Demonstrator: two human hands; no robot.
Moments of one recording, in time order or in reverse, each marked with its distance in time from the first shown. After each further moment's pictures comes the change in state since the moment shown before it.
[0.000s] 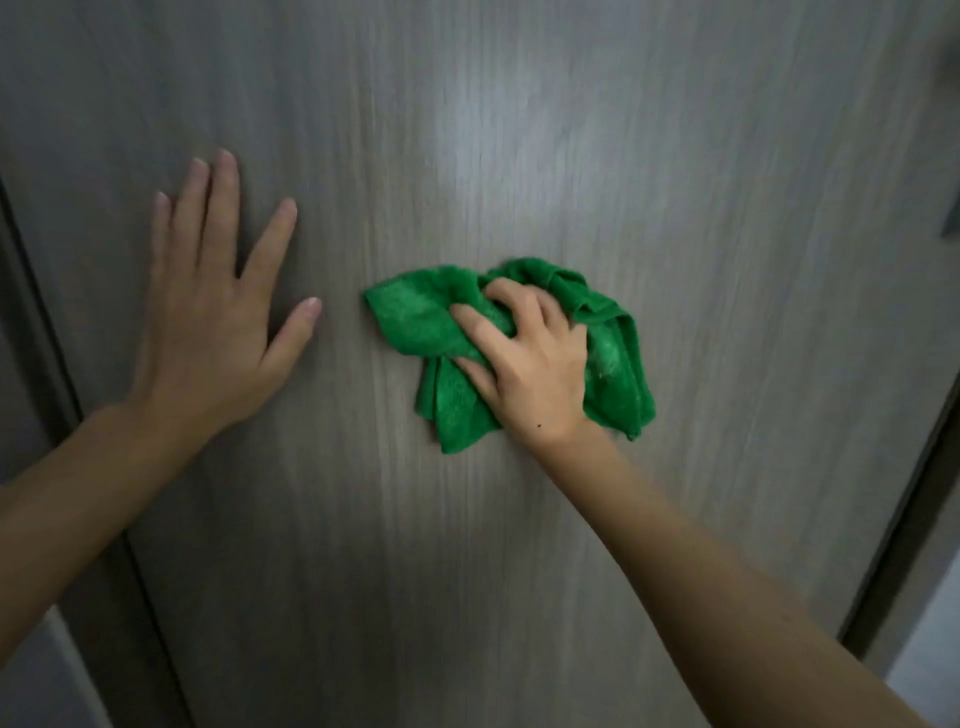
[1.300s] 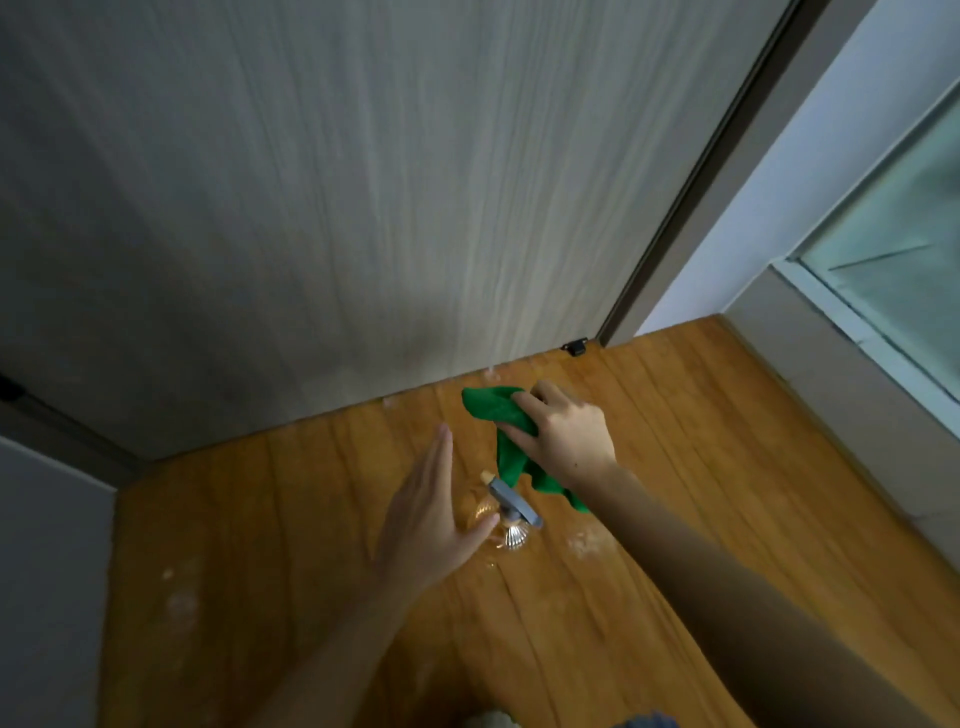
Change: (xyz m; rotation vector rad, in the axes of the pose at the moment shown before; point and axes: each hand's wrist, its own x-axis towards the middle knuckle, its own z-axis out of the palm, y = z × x) left_hand -0.494 0.475 -0.042 -0.941 -1.169 -0.486; right_hand -0.507 -0.045 -0.286 0.125 -1.125 0.447
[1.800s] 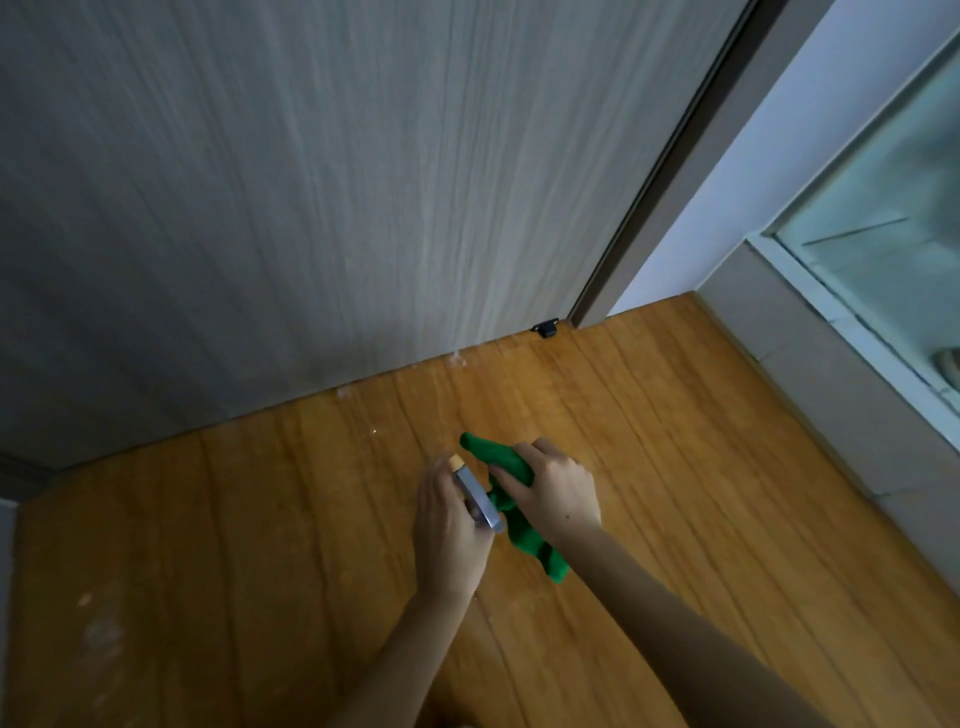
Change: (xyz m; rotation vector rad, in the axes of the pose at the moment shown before) left_hand 0.014 0.030 0.096 -0.187 0.210 -0.193; right_hand -0.064 0.010 0.026 0.157 -0.314 0.447
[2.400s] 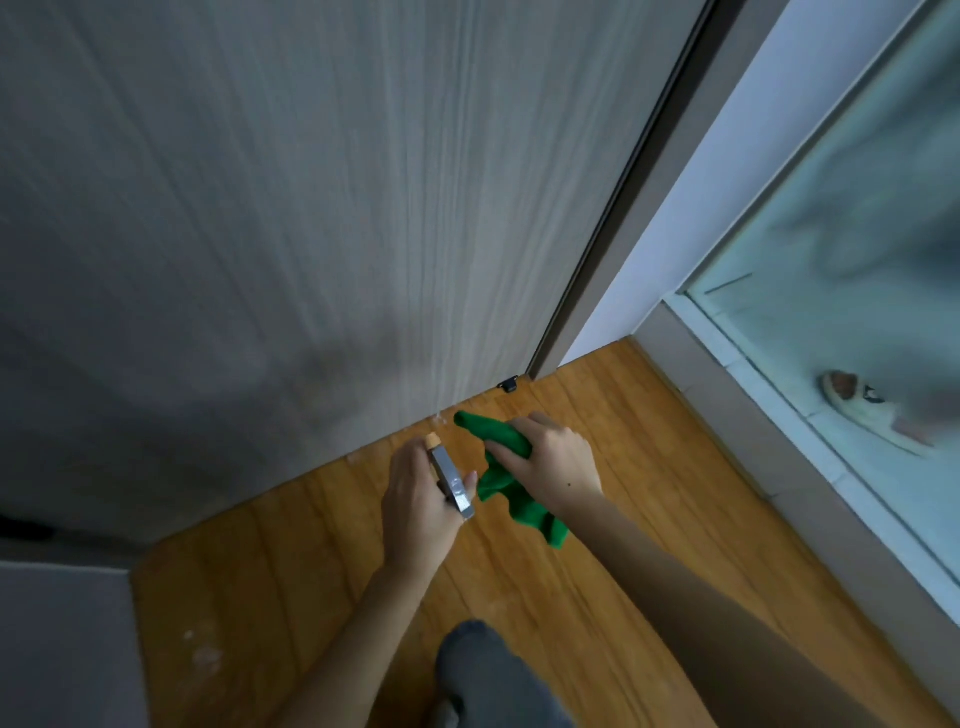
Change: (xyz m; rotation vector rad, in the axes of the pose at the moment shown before) left_hand 0.073 0.183 -0.181 0.006 0.019 0.157; right_hand 0.032 -0.082 -0.245 0.078 -0.014 0.027
